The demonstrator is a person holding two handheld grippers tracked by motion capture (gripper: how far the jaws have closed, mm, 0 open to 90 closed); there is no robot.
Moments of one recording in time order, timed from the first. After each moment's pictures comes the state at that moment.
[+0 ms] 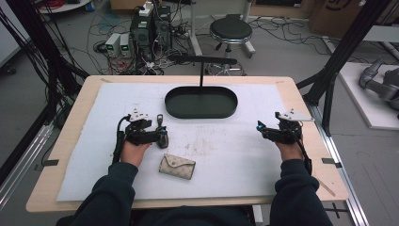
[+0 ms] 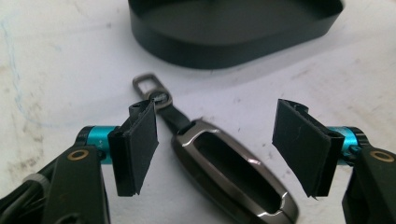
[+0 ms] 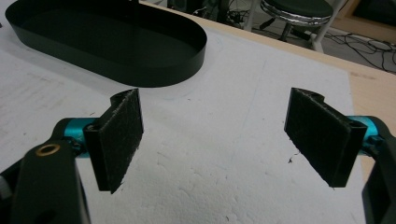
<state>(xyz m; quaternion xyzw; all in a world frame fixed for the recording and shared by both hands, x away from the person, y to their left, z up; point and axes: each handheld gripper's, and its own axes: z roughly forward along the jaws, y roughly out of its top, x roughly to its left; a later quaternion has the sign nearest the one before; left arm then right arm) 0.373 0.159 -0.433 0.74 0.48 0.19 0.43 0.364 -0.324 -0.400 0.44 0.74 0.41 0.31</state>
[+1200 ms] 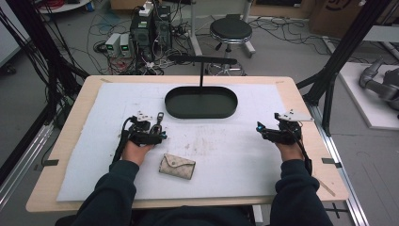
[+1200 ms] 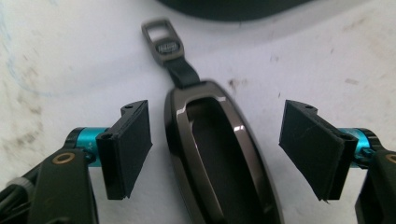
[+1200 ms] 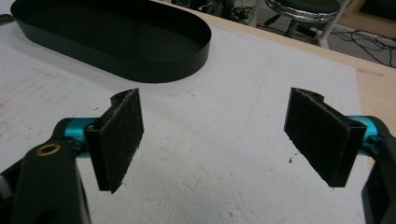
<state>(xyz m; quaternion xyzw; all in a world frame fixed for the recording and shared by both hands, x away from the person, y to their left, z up) 0.383 0.157 -0.451 0.78 0.48 0.19 0.36 0.364 -0.324 -0.402 0.43 0.74 0.41 0.30</state>
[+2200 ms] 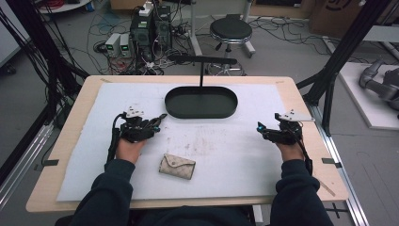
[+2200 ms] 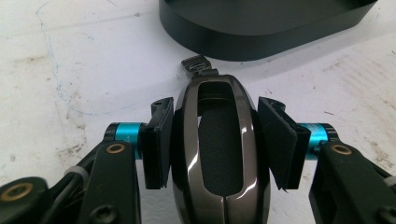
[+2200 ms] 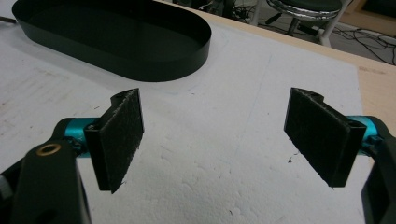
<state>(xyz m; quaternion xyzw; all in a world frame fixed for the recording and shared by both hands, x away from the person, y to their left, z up) 0.377 0.175 -0.426 0.74 0.49 0.20 0.41 0.364 -0.326 -0.402 0.44 0.74 0.41 0.30</state>
